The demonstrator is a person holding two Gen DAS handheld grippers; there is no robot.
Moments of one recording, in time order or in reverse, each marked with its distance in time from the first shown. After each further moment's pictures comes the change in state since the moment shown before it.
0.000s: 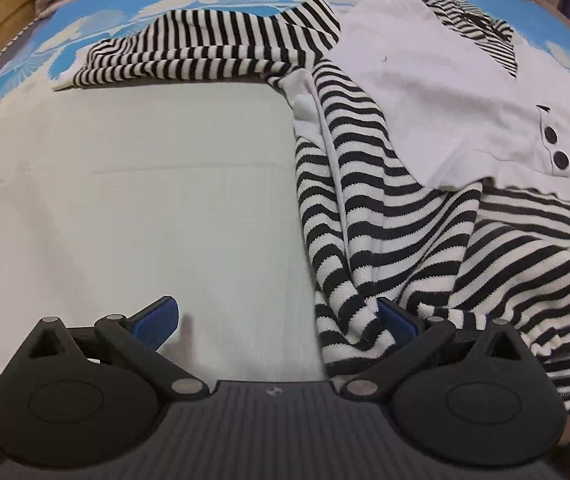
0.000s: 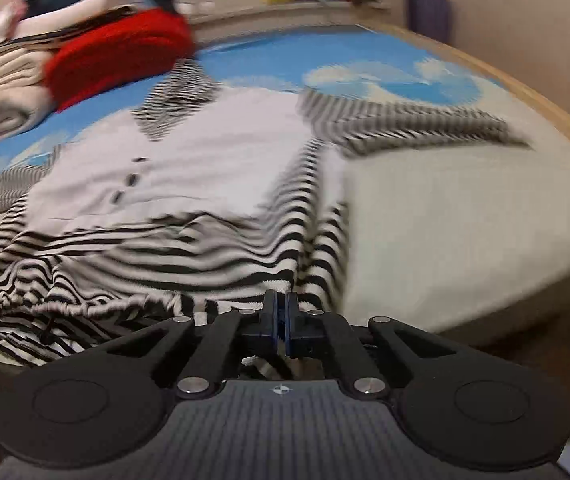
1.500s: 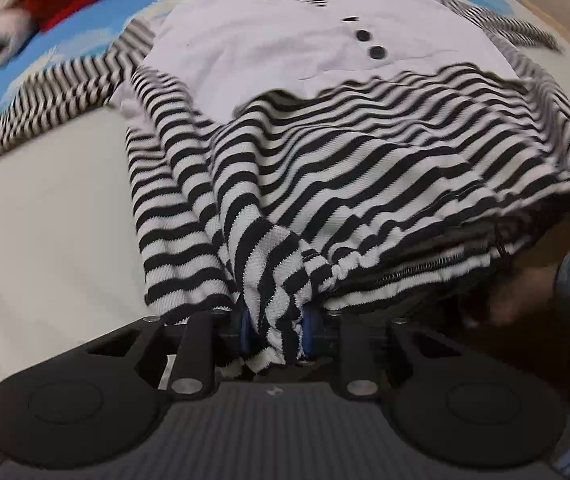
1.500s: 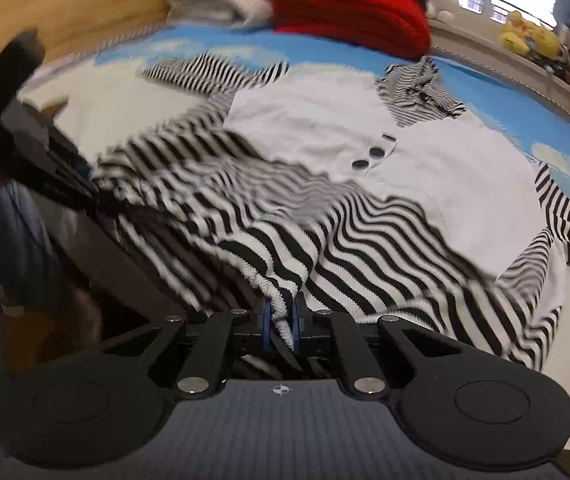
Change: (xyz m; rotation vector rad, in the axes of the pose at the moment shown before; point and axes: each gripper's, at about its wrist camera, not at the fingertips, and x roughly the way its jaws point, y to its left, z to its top) left arm -0.038 -0.070 -0.070 0.418 -0.067 -0.178; right arm 0.012 0.139 -0.035 -0.629 0.068 0.347
